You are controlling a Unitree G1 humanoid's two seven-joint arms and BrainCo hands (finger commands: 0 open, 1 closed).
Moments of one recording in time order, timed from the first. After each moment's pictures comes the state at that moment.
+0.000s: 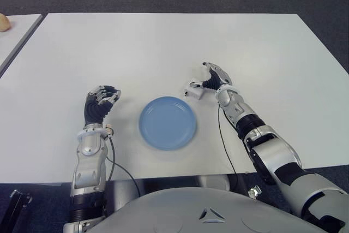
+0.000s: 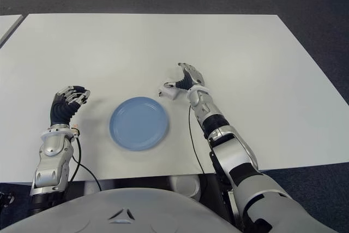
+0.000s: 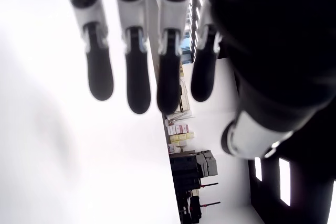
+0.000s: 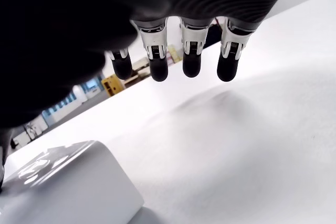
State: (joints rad) left arm 0.24 0.09 0.17 -0.16 0.05 0.07 0.11; right arm -0.59 -0.22 0.41 0.86 -0.63 0.04 -0.18
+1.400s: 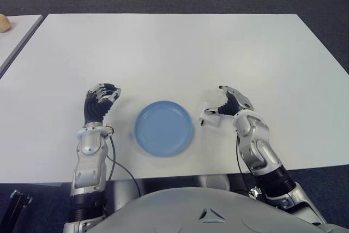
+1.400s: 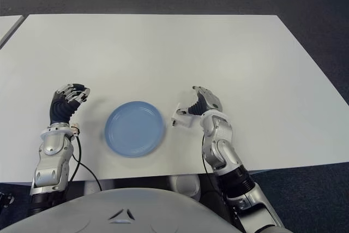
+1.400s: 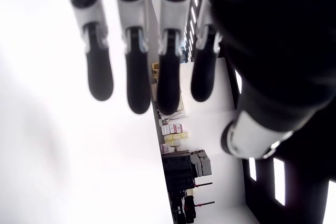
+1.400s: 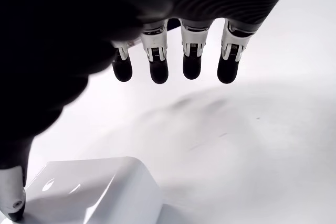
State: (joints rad) left arm 0.24 0.09 0.17 -0.18 0.05 0.07 0.11; right arm -0.04 -0.37 0.40 -0.21 -0.90 0.68 0.27
